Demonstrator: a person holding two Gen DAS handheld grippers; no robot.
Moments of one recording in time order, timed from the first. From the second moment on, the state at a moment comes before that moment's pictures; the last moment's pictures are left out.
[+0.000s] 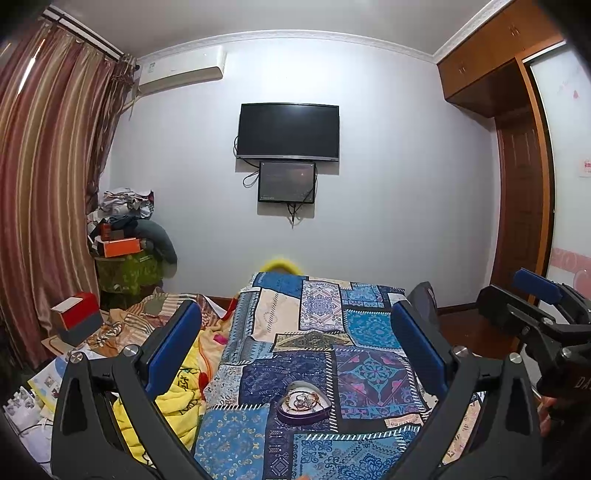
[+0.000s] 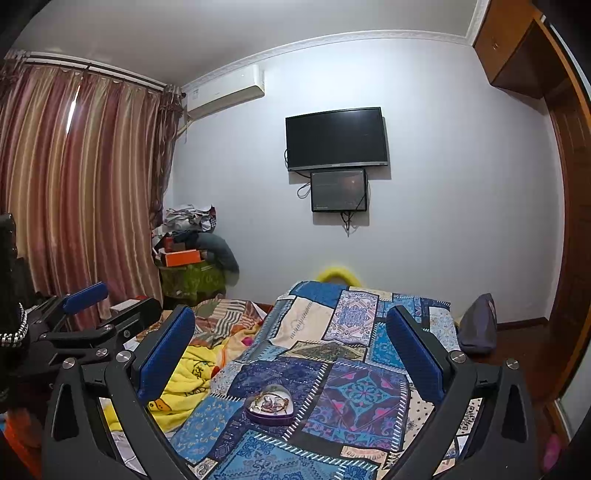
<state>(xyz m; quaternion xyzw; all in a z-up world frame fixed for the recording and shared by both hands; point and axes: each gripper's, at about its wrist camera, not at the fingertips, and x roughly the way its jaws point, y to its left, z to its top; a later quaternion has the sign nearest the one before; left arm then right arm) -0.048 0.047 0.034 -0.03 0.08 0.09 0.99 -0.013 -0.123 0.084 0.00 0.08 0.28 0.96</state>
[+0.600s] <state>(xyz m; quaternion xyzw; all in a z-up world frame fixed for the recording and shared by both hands) -0.047 0.048 0.031 -0.04 0.08 0.08 0.99 -0.011 -0.124 0.082 -0.01 0.08 0.28 0.96</state>
